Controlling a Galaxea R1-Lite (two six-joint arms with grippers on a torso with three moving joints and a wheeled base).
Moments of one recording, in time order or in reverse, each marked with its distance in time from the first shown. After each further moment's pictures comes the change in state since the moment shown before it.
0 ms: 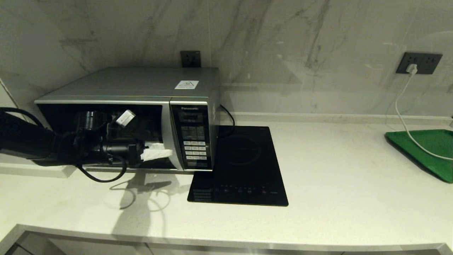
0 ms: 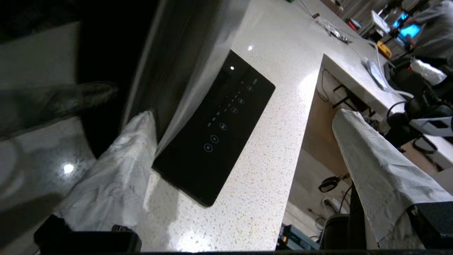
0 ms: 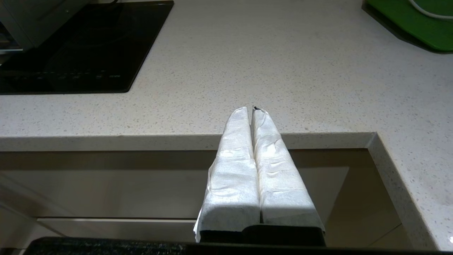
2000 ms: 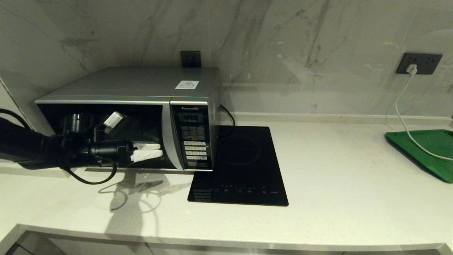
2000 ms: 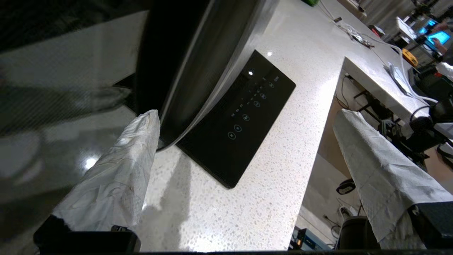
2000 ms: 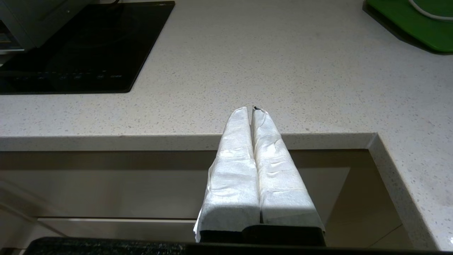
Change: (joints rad) left arm 0.060 -0.005 0.020 -0.001 0.010 0.037; right arm 0.000 0.000 0.000 -0.001 0.001 0.000
